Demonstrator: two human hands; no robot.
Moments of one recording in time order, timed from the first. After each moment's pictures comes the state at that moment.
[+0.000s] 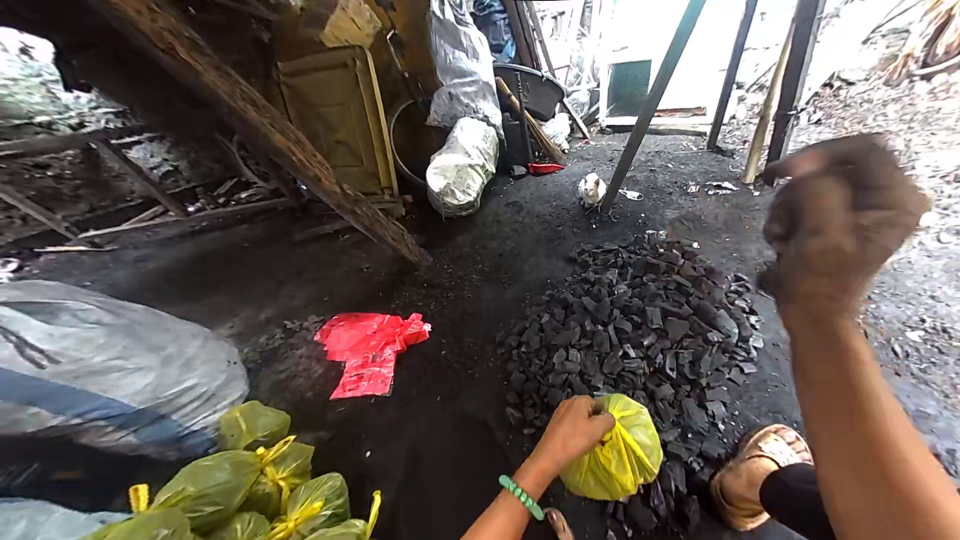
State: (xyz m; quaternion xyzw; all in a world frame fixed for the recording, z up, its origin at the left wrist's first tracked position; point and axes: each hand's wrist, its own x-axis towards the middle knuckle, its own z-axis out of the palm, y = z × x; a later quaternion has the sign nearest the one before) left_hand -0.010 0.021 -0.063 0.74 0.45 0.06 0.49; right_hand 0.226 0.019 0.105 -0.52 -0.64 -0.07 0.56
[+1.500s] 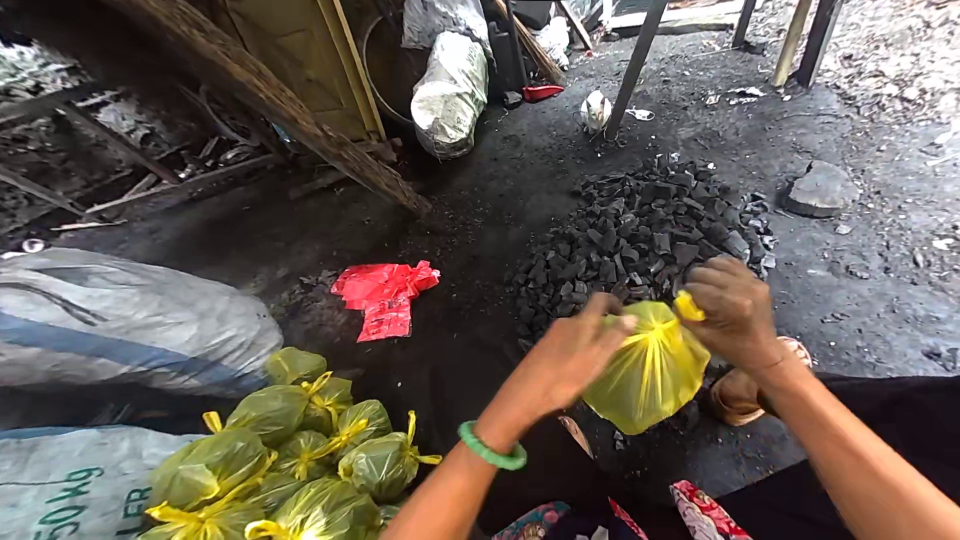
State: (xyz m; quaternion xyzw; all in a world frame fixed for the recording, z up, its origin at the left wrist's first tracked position) left_hand -0.048 -0.035 0.019 0.81 0.38 0.14 0.42; right_hand 0.202 -0.050 -0.052 -0.44 -0.76 -0.17 0.44
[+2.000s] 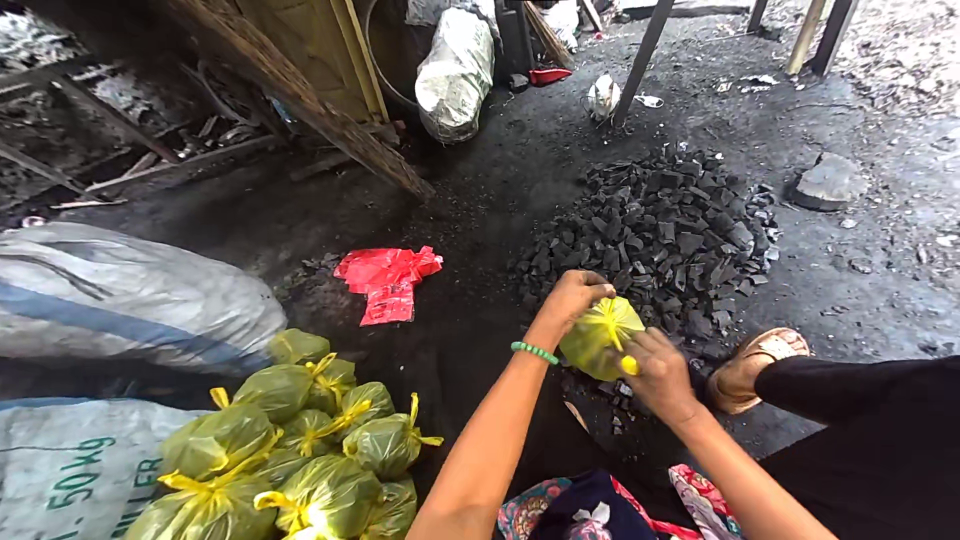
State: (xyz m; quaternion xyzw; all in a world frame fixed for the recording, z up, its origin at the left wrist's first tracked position) left_hand -0.012 0.041 -0.054 0.64 0.46 0.20 0.59; right_hand 0.115 -0.088 -0.150 -0.54 -0.70 -0.07 0.45
